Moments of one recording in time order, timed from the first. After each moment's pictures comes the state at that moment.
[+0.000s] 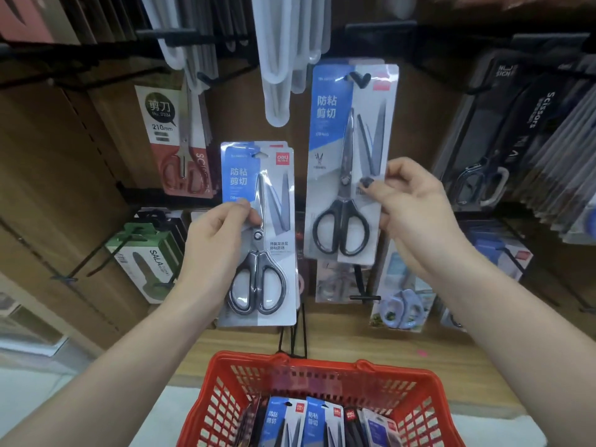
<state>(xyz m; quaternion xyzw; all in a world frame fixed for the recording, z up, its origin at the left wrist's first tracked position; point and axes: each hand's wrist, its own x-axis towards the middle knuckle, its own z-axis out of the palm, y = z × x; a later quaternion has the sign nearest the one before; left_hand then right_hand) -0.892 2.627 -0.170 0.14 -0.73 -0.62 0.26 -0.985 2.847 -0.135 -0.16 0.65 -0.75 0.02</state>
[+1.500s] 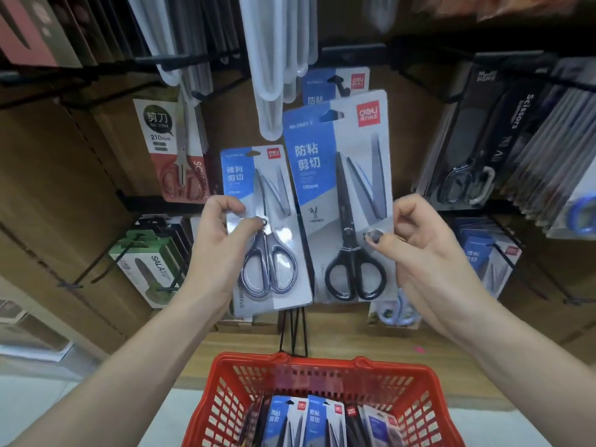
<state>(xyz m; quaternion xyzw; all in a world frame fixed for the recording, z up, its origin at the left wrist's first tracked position) -0.897 2.628 -0.172 0.10 -0.70 -0.65 0.26 -0.931 2.884 -0.147 -0.24 0.62 -0.74 0.07</state>
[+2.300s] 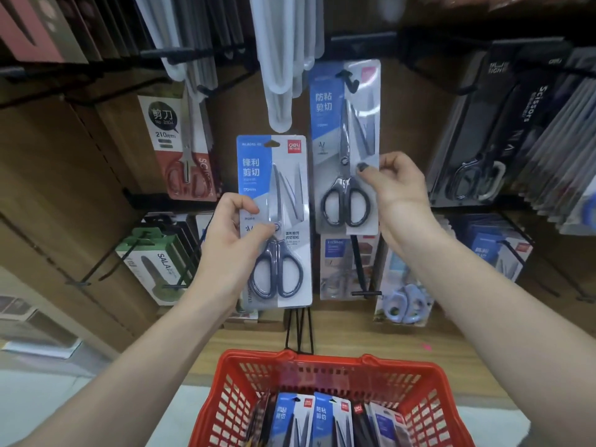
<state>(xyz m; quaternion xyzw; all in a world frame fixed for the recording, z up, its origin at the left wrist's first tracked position) -0.895 2.627 -0.177 0.06 -0.73 -0.63 0.26 -1.014 2.823 -0.139 -0.07 0.66 -0.75 -0.05</state>
